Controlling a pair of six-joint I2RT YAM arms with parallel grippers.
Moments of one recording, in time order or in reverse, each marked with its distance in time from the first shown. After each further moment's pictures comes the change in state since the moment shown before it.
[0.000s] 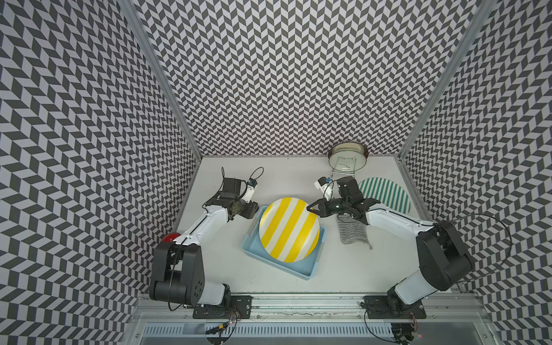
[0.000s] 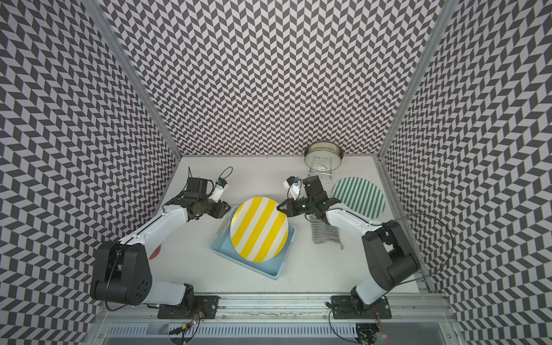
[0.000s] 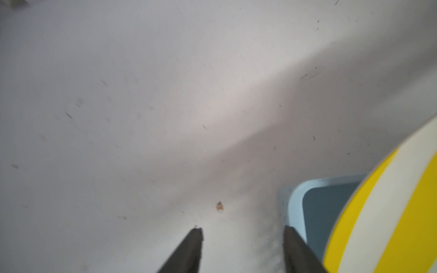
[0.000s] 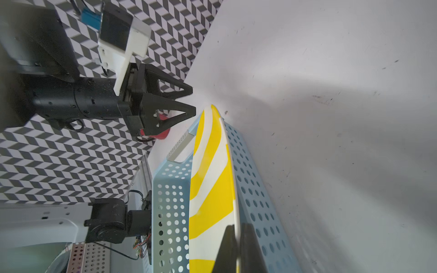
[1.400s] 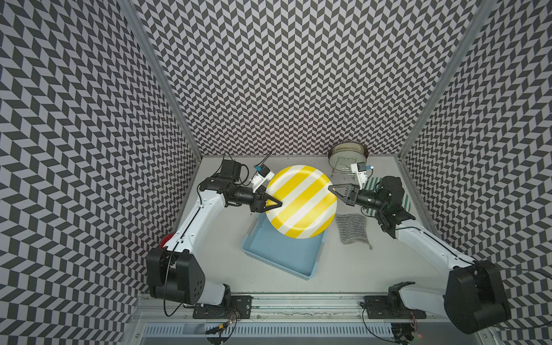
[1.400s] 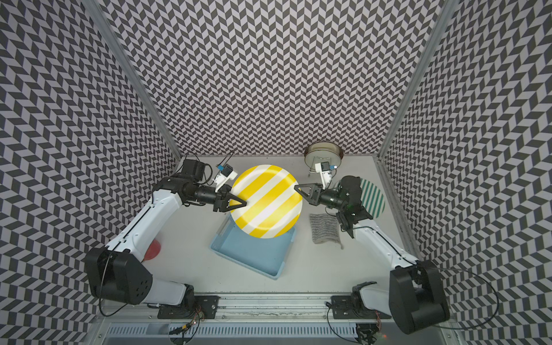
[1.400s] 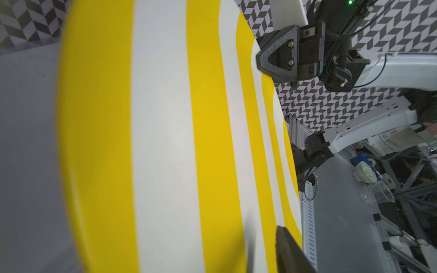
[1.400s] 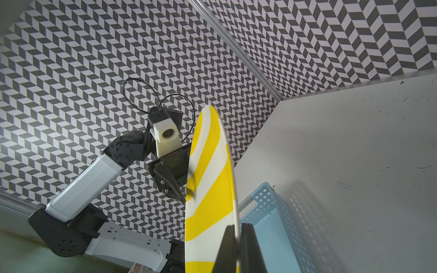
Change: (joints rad) left arm -0.059 0.020 0.320 -0.472 0.902 0.223; right arm -0.197 -0.295 -0.211 0.502 -0.199 0.369
